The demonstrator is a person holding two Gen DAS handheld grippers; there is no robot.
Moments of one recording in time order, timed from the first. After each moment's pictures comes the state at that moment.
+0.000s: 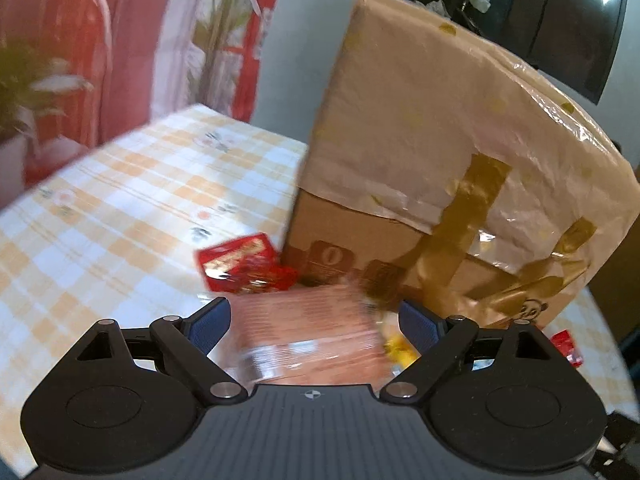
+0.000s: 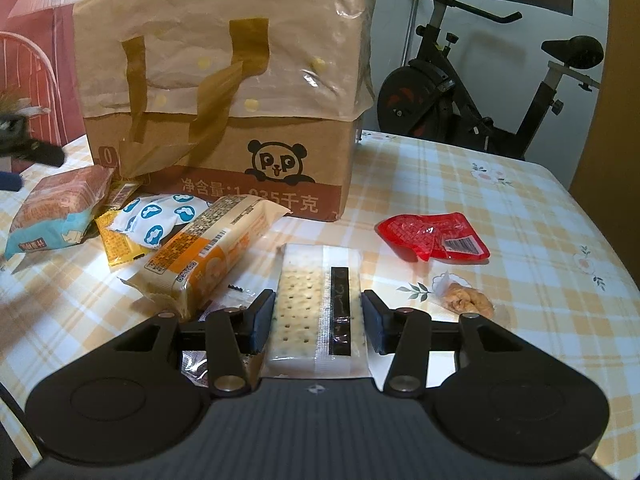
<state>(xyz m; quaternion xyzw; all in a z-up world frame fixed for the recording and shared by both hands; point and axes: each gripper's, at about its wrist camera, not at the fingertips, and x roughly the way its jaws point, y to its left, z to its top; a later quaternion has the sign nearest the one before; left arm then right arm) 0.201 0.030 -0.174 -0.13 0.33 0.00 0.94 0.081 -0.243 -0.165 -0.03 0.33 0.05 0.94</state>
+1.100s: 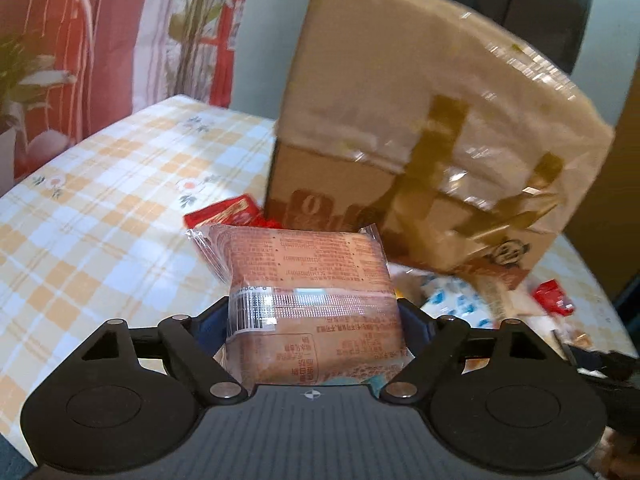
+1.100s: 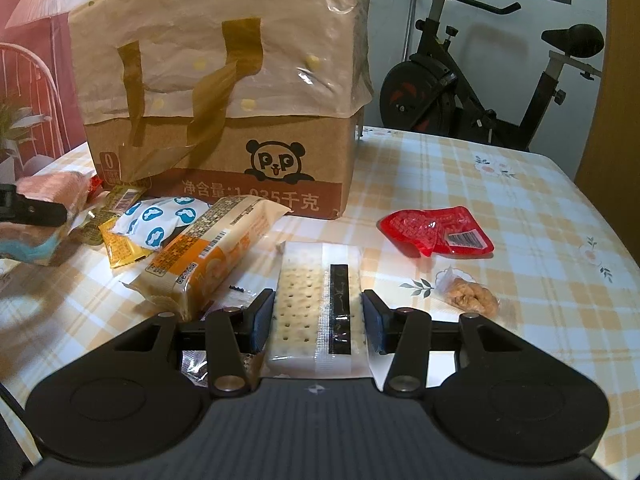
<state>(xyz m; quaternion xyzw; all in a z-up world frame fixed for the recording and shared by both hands) 0.156 0.017 -0.185 -0.10 0.32 -0.03 0.94 0.085 -0.247 -0.165 -0.01 0.33 0.06 0.94</state>
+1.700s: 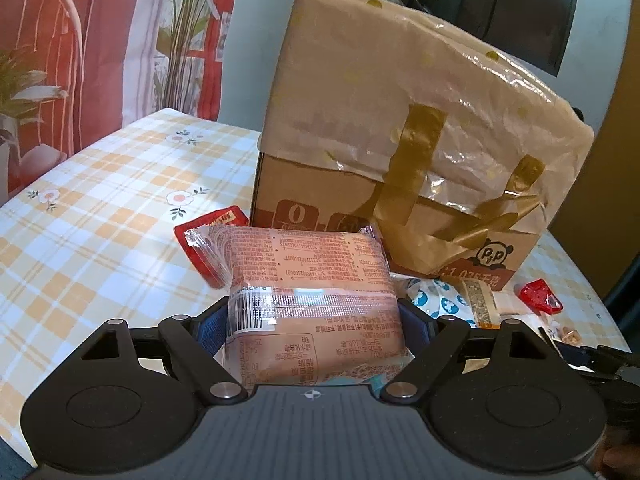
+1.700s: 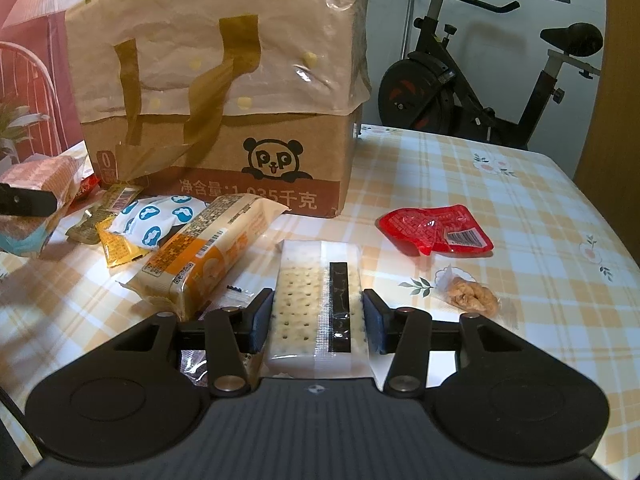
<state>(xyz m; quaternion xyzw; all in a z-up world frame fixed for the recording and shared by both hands) 0.150 0.014 -0.183 -0.09 0.31 -0.05 0.94 0.086 -0.245 -0.167 -0.01 0.33 0.05 0.94</state>
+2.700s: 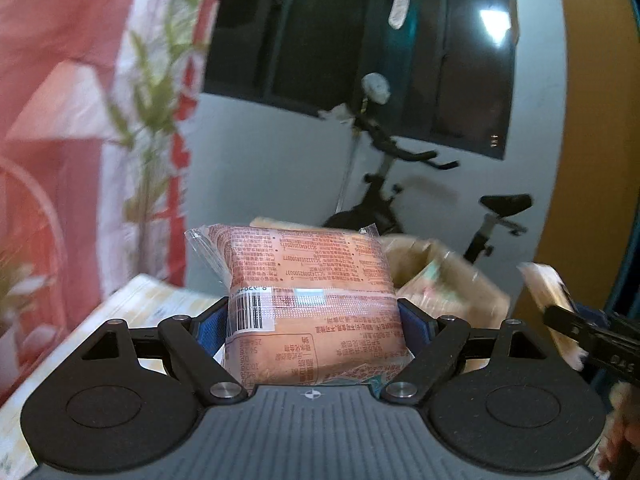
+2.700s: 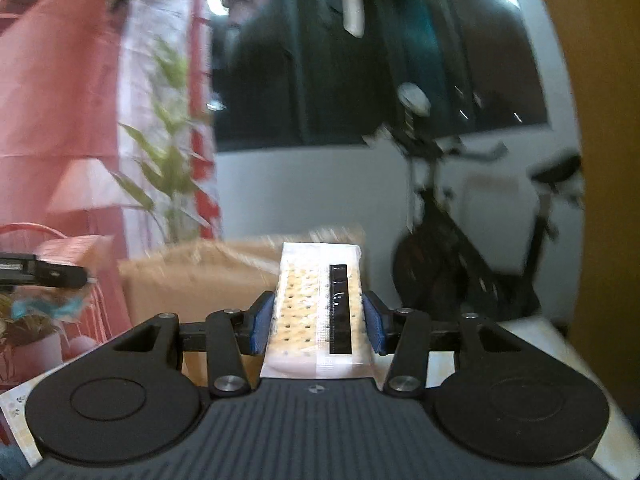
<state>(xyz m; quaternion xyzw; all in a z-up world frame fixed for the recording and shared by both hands) 0.155 0.000 -0.033 -0.05 0.14 -0.09 0.98 0.057 -0.259 -0.014 0.04 0.07 0.09 0.99</state>
